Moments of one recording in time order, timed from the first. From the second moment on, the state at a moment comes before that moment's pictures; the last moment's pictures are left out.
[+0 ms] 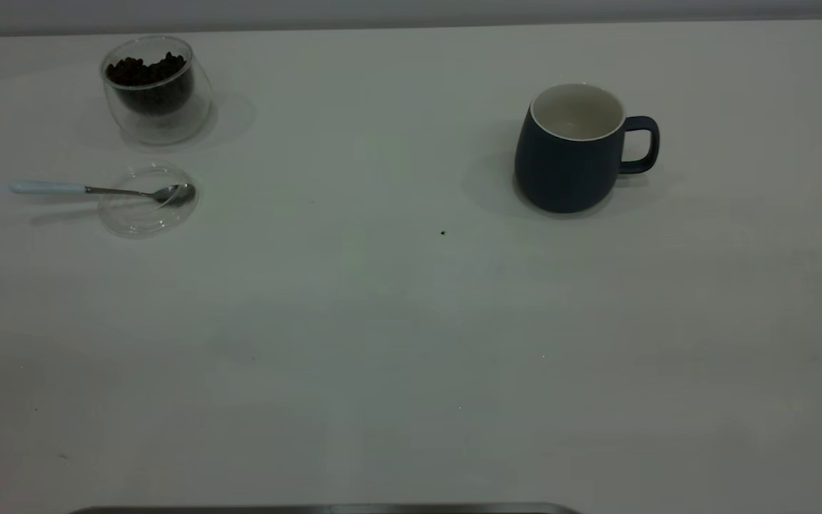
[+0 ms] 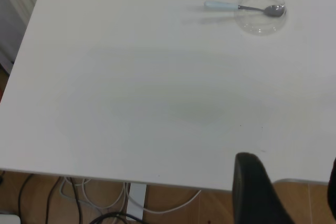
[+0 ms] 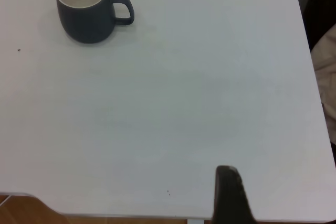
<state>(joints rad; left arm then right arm) 0.10 -0.02 -0.49 0.01 1.16 0.01 0.01 -0.02 -0.51 0.02 1.24 -0.05</state>
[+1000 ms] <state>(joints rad) 0.10 -0.02 -0.49 0.01 1.16 0.01 0.01 -0.02 -0.50 0.02 1.16 -0.05</state>
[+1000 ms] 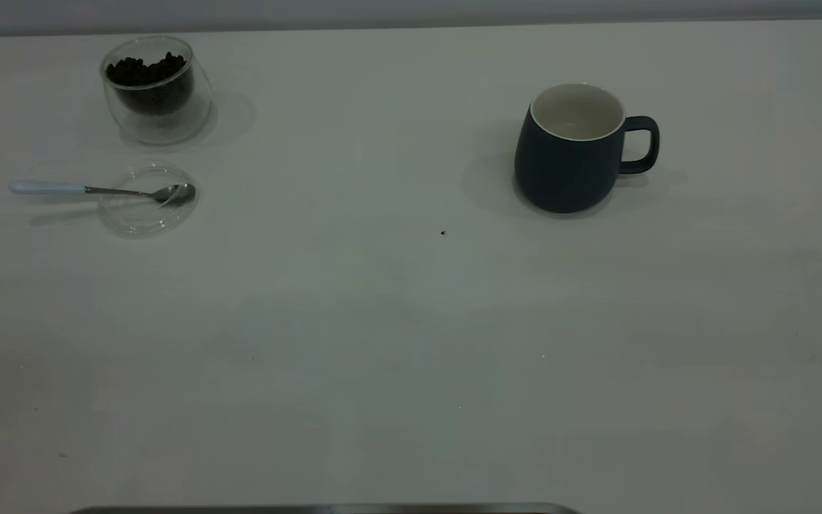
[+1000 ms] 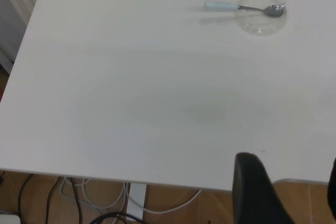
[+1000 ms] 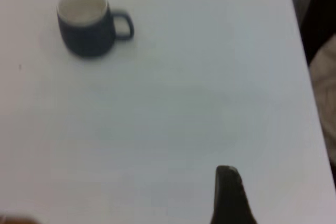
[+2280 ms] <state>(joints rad) 0.10 -0.02 -0.49 0.01 1.16 0.01 0.01 0.95 -0.49 0.99 0.54 -0.80</state>
